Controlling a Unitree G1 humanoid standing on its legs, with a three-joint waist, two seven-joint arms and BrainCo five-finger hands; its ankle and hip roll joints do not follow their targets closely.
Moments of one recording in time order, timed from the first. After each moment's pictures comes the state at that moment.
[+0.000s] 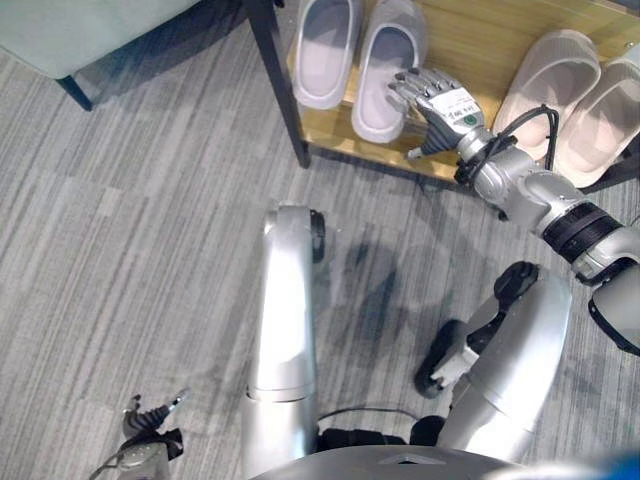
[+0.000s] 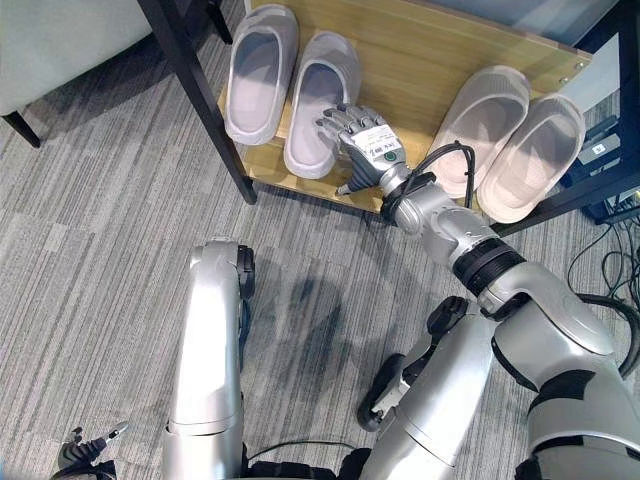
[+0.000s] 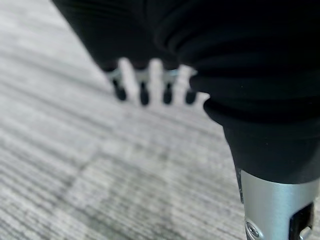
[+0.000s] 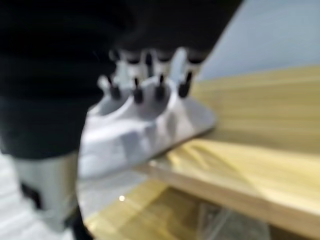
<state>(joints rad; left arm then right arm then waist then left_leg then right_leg) 0.03 0.44 -0.04 1.28 -0.49 -0.30 0.27 -1.13 -0.68 0.89 0.62 -0.45 -0.12 -0.40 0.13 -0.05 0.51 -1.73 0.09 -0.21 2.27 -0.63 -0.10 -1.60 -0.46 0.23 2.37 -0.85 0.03</state>
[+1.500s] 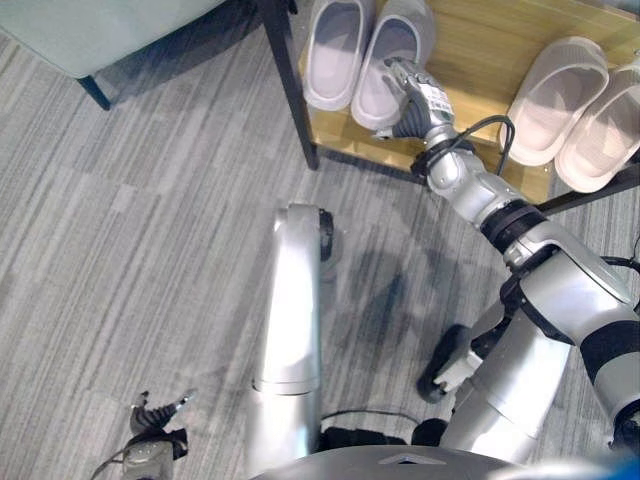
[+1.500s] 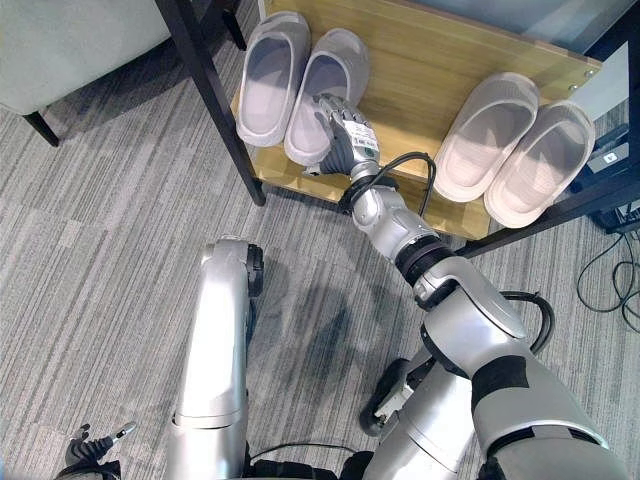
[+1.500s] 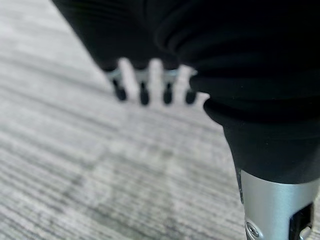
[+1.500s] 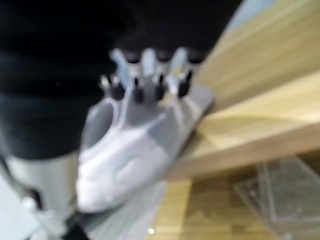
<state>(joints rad) 0.02 0.45 -0.12 1.28 -0.48 -0.30 0.29 -1.19 -0.40 0.76 0.89 -0.19 -0.09 -0.44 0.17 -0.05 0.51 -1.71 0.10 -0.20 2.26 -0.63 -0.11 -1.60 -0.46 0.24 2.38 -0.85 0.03</state>
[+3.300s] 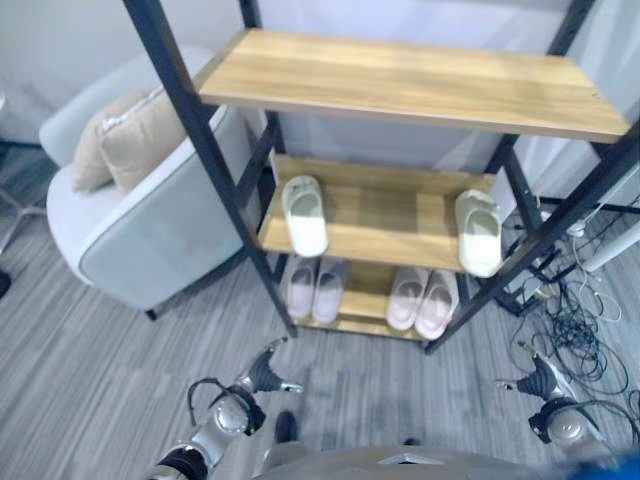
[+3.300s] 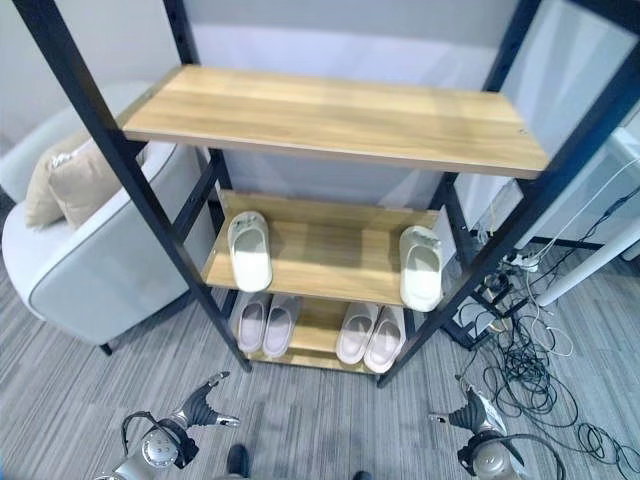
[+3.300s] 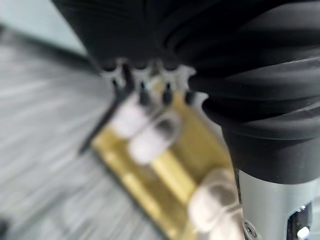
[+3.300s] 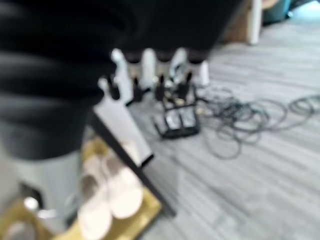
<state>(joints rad) -0.01 0.39 -0.45 0.85 0.21 -0.29 0.15 0.09 -0.48 0.21 0.88 -0.19 -0.20 -0.25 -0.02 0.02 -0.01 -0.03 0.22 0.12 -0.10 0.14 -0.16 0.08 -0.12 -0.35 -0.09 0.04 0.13</state>
